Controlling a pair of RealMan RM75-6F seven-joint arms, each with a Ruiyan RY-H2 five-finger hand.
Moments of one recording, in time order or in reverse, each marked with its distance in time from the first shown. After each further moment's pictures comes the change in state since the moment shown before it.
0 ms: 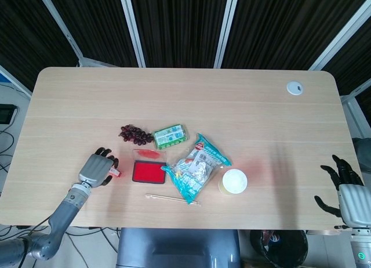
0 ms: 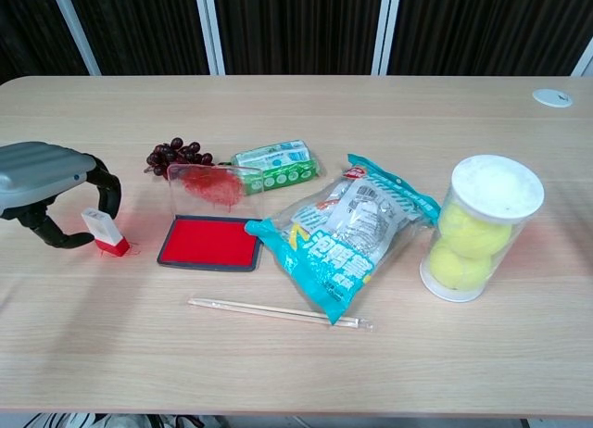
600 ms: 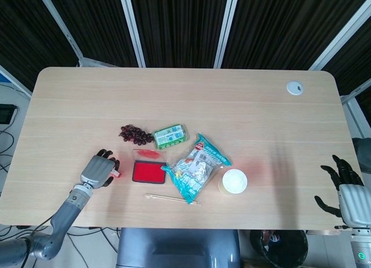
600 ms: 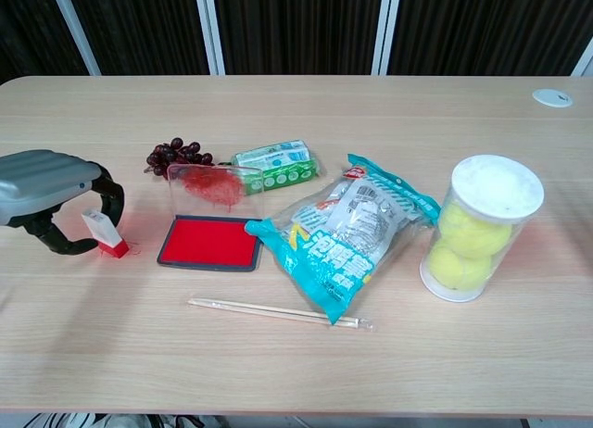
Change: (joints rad) left arm 0.000 -0.023 0.003 0.024 0.004 -0.009 0.004; right arm 0.000 0.000 0.000 0.001 0.000 -0.001 0.003
